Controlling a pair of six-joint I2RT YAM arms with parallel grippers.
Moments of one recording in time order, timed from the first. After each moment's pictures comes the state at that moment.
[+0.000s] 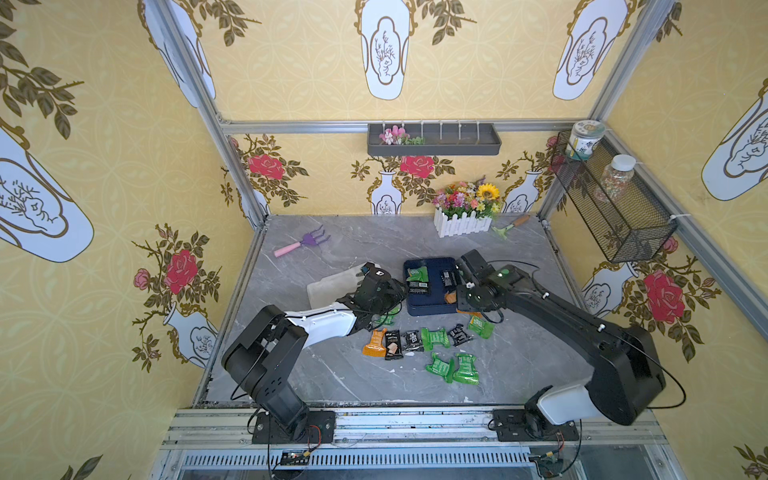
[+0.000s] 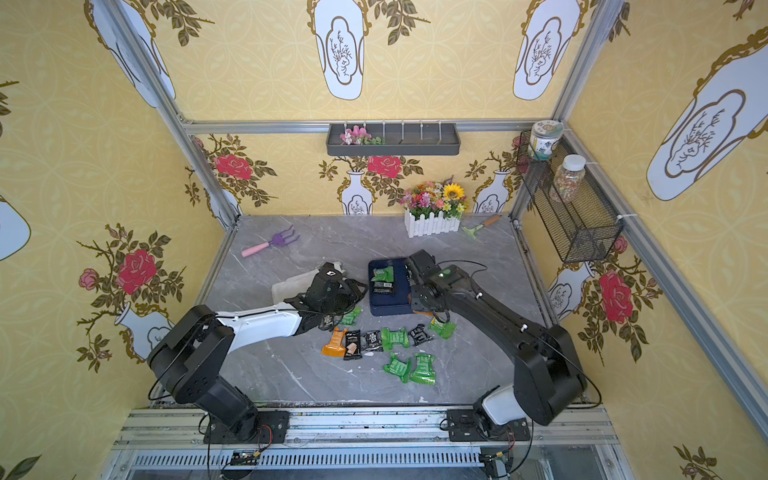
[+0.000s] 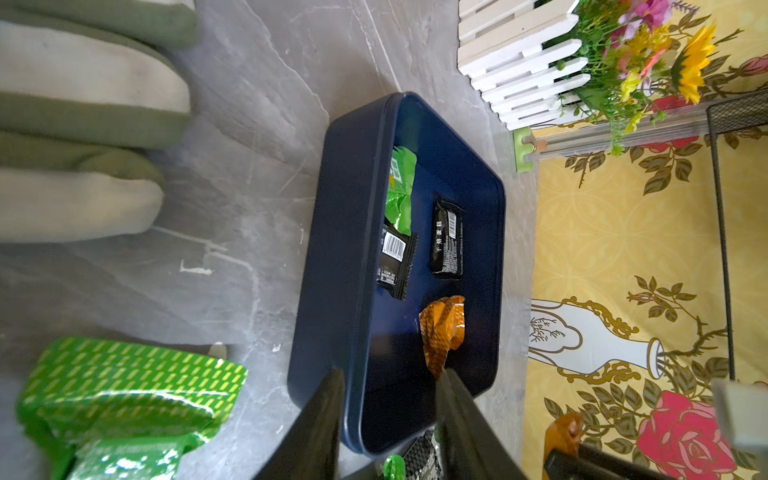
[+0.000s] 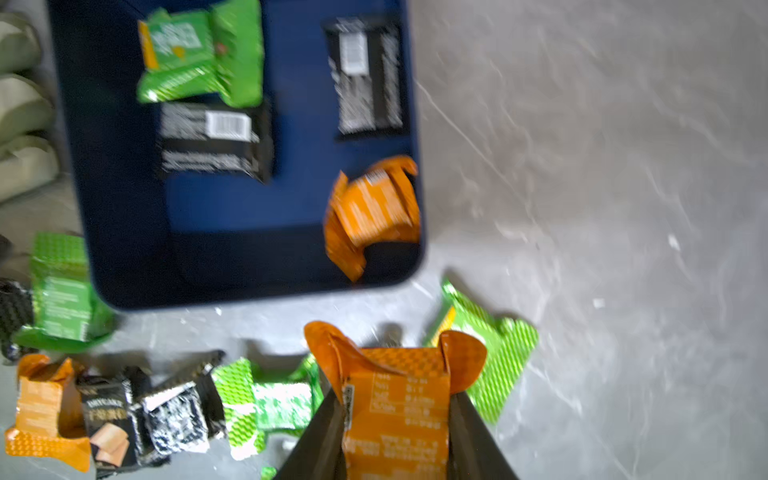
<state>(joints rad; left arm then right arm) -0.68 1.63 0.81 0.21 0.05 -1.16 0.54 1.40 1.05 -0.90 0.17 0.56</state>
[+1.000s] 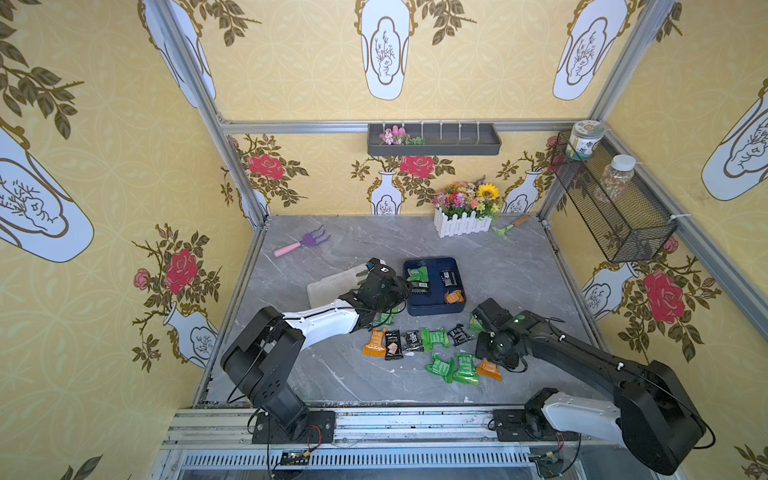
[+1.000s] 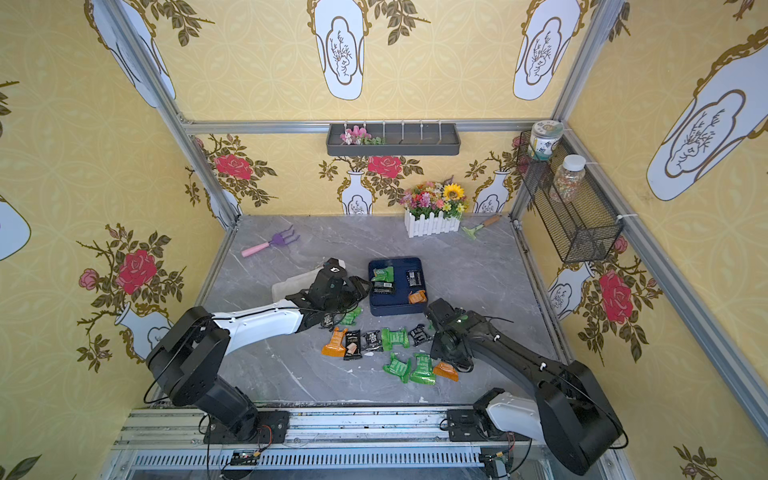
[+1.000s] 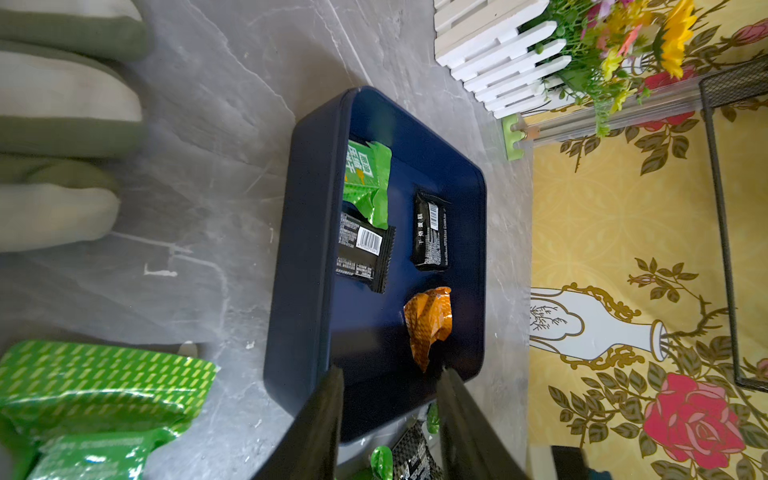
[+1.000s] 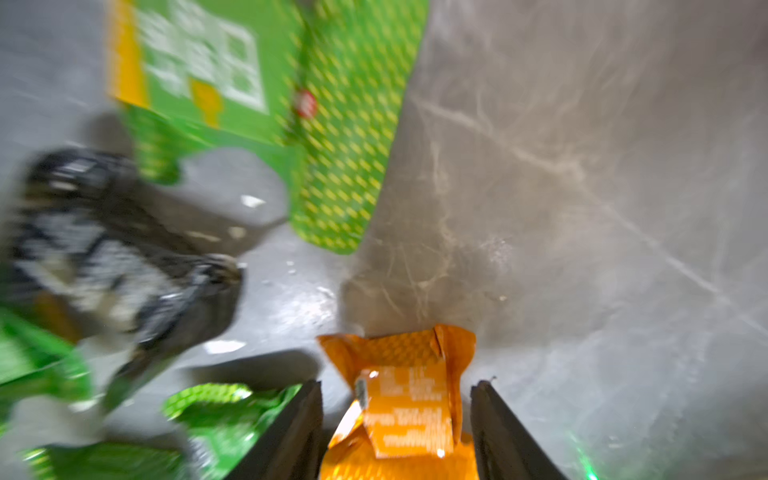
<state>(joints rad) -0.71 1.63 0.88 0.12 0.03 -1.11 0.53 1.17 0.65 -0.89 0.08 0.83</state>
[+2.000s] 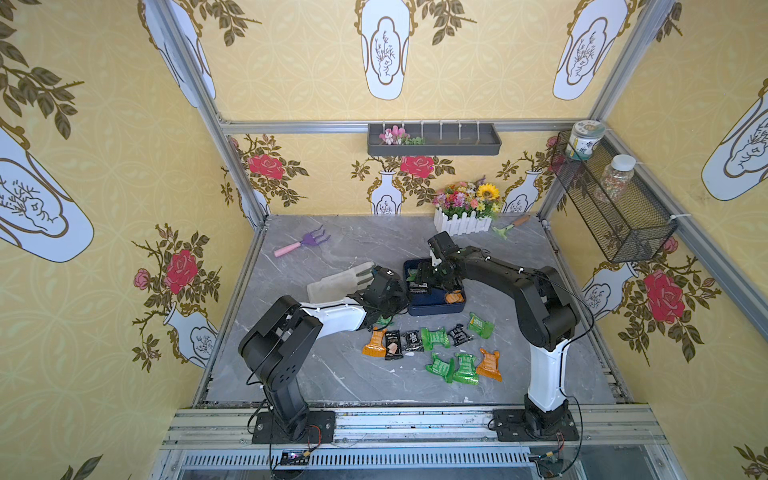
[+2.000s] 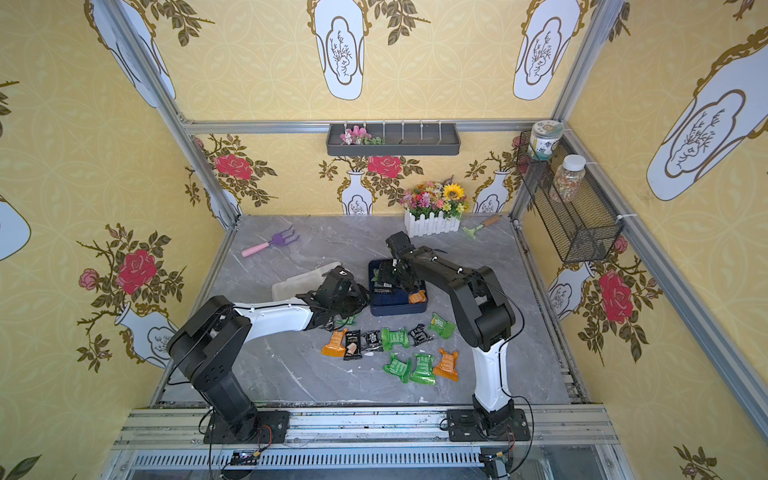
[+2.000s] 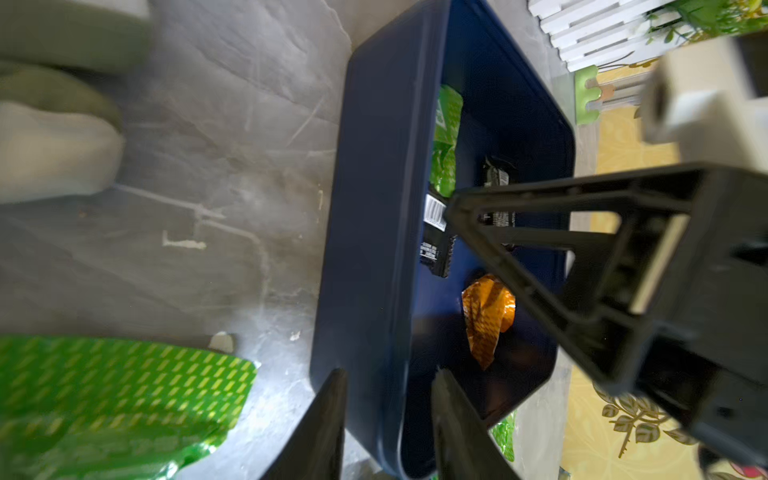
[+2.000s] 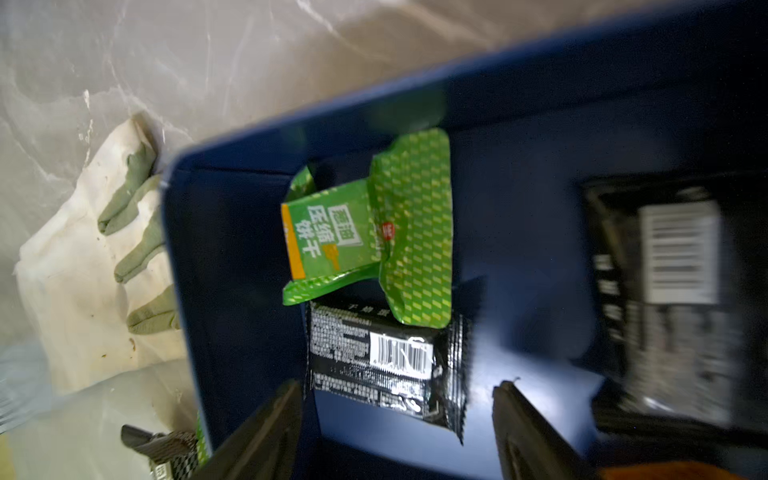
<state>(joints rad) -0.71 1.74 0.89 0.12 0.09 -1.12 0.45 2.01 1.41 -0.52 -0.19 0.60</state>
